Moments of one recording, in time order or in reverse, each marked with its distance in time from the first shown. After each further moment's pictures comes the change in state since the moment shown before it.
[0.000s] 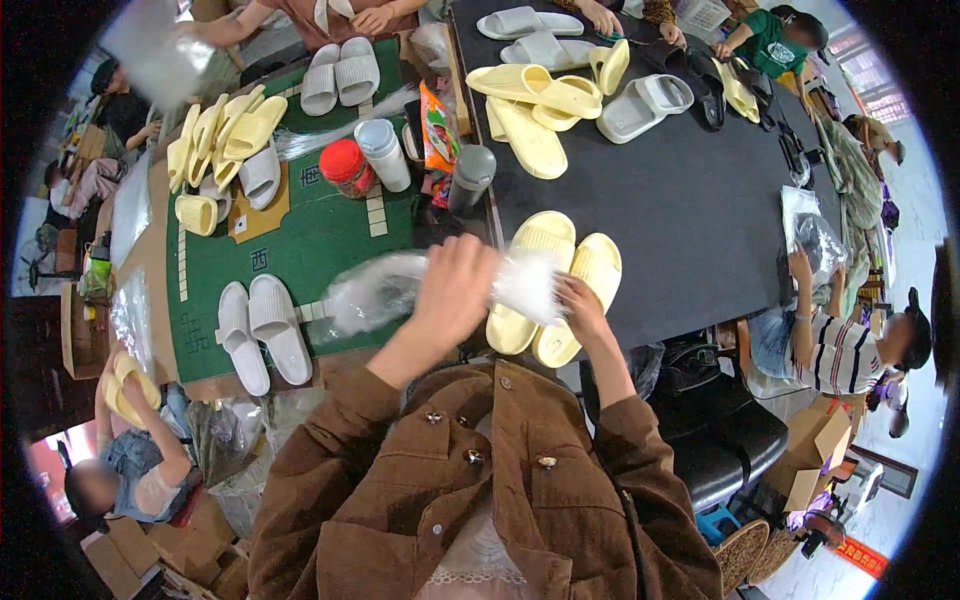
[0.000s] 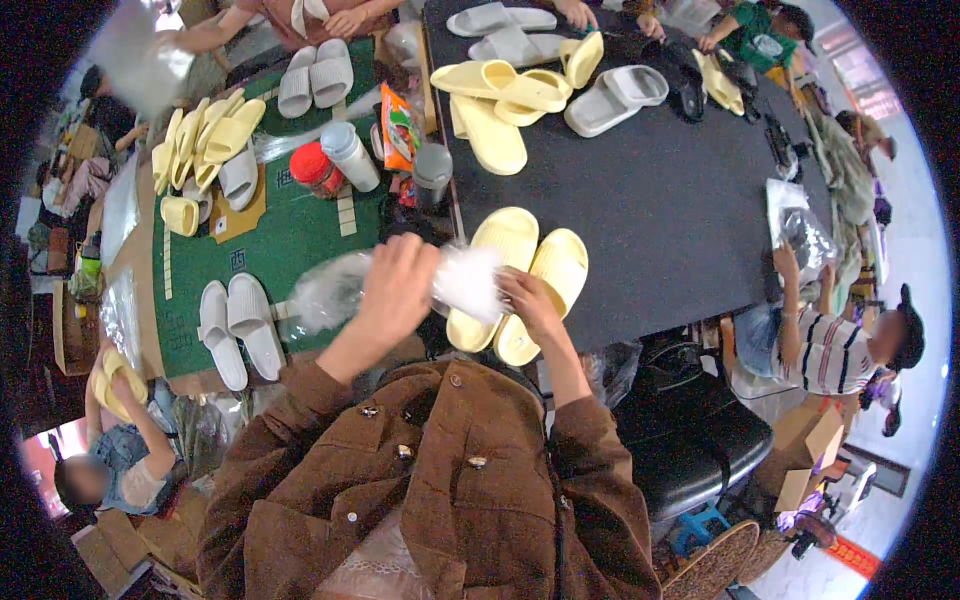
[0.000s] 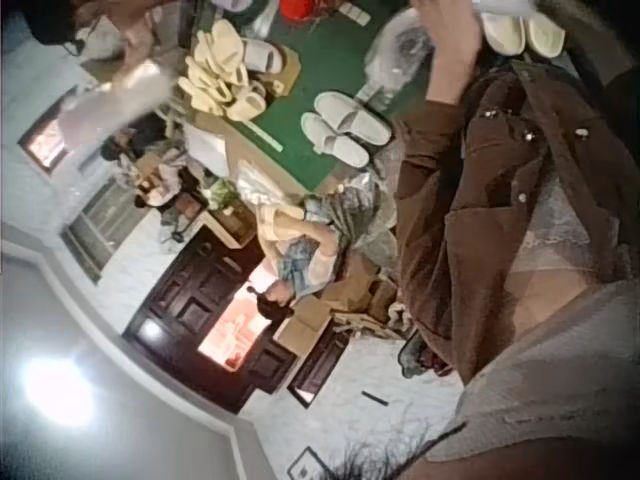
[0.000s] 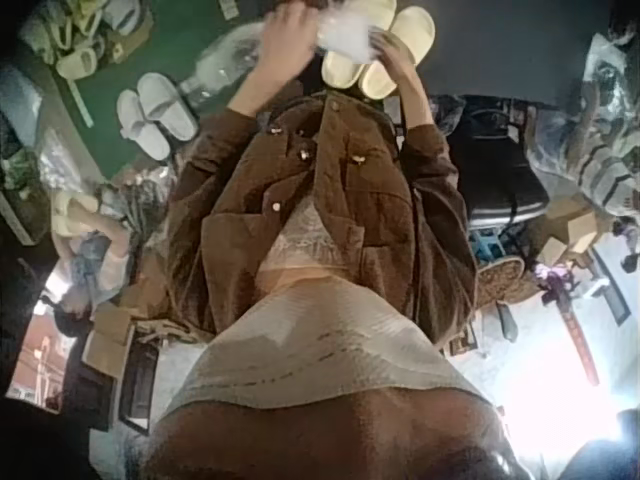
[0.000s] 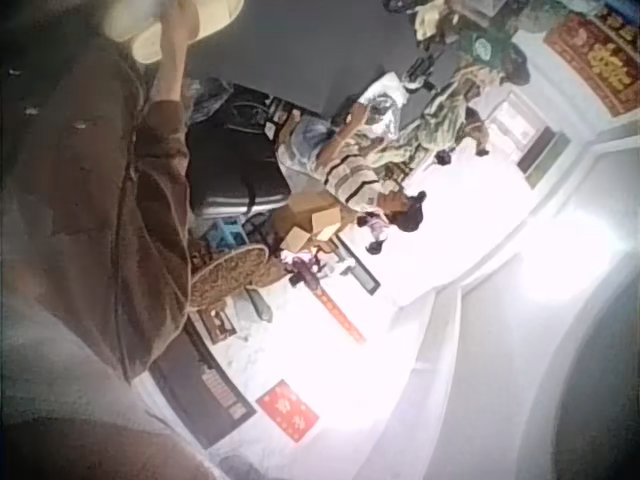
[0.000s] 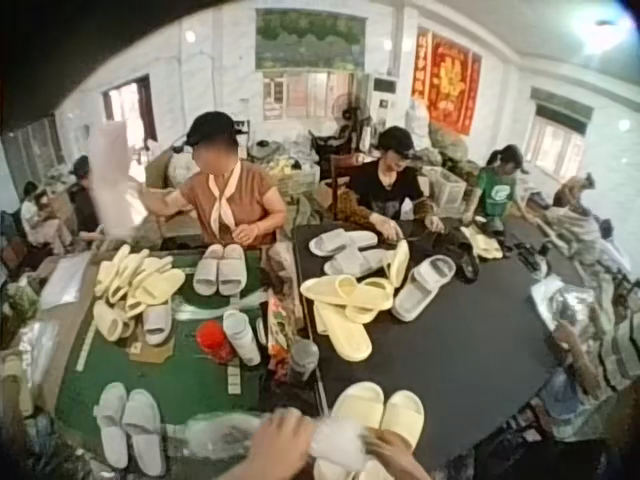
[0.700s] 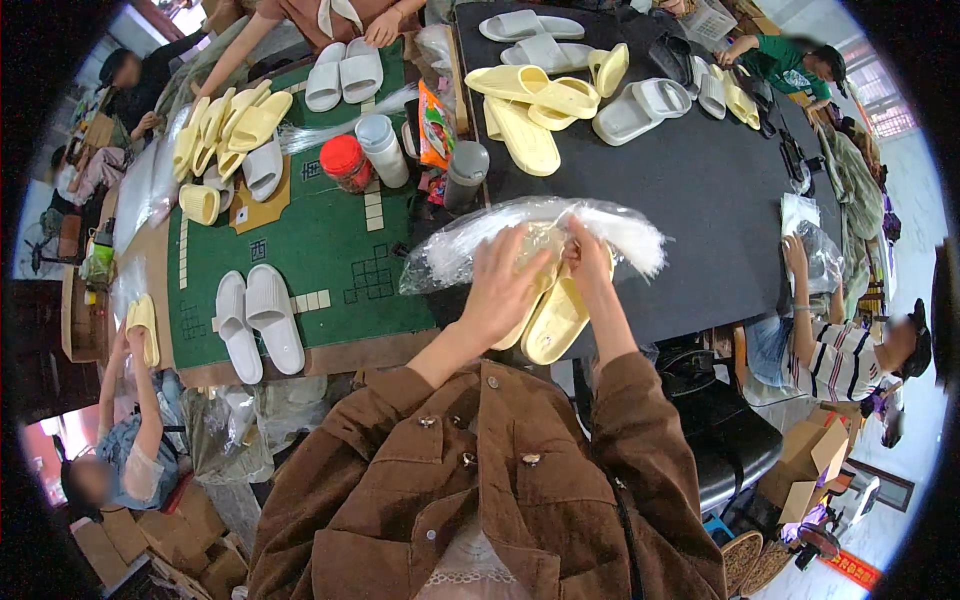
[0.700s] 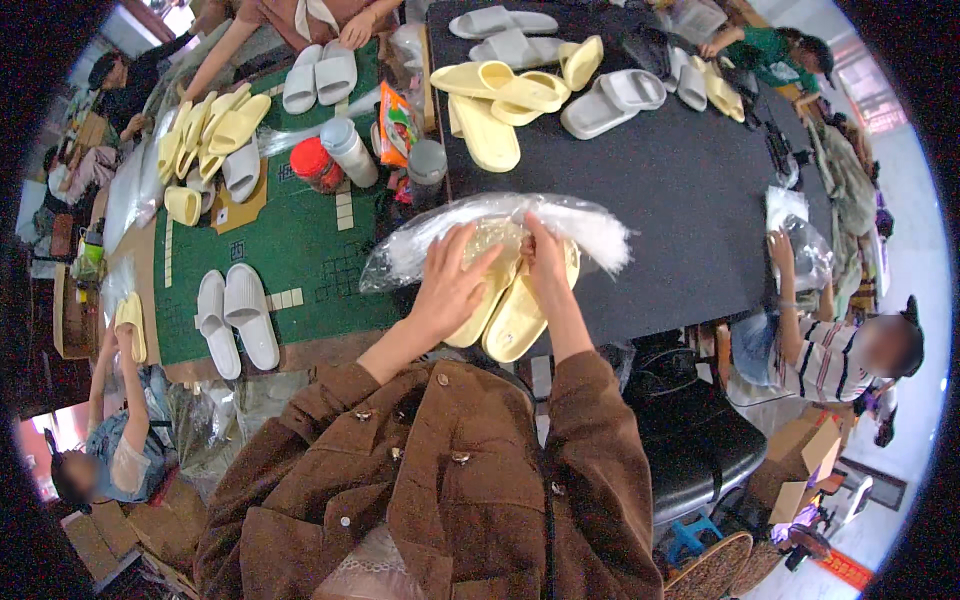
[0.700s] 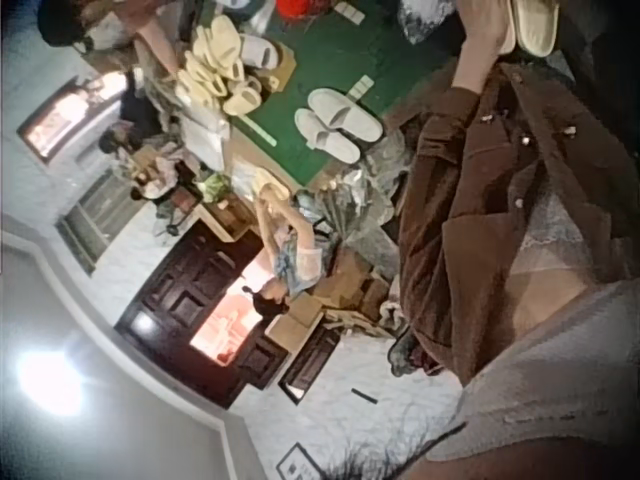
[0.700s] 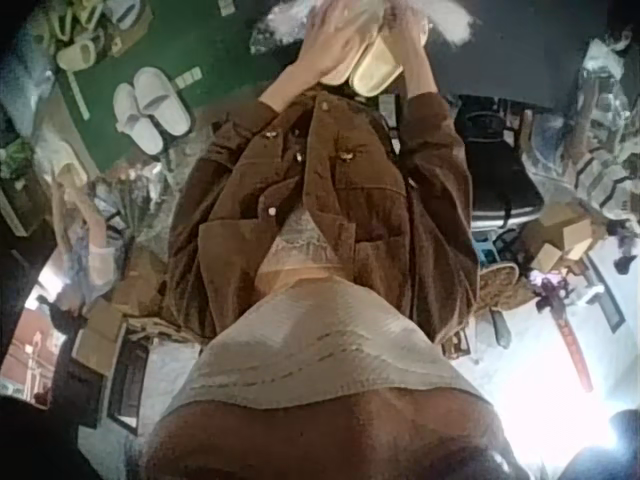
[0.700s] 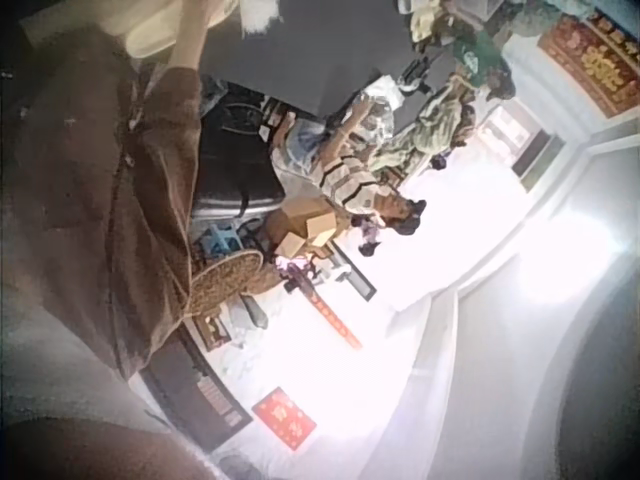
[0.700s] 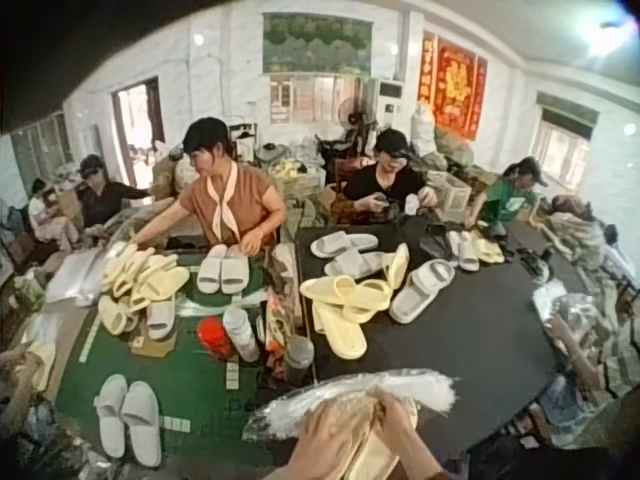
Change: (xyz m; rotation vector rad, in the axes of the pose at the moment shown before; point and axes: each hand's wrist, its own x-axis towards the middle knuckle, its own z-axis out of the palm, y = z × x) left_hand 0.000 0.051 0.076 -0.212 -0.013 -0.102; right_hand 0.074 -0.018 -0.041 0.246 0.224 -0.030
